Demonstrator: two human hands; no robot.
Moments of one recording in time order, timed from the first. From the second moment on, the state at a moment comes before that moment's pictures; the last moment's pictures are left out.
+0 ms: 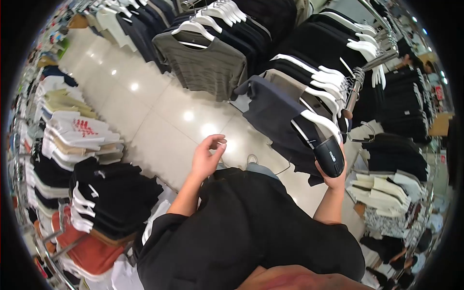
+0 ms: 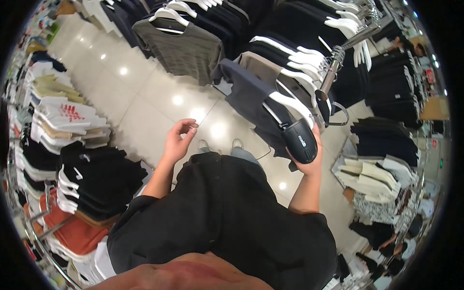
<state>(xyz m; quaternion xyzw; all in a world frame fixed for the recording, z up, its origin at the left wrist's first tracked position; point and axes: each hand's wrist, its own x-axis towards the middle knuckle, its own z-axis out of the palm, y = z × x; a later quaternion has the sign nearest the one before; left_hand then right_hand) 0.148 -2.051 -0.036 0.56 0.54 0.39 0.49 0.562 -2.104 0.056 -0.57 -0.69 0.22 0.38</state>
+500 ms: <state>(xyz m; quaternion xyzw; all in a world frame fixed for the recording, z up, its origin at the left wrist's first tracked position) 0.106 -1.950 -0.058 0.56 0.52 0.38 0.52 0.549 -2.203 0.131 -0.57 -0.57 0.24 0.54</state>
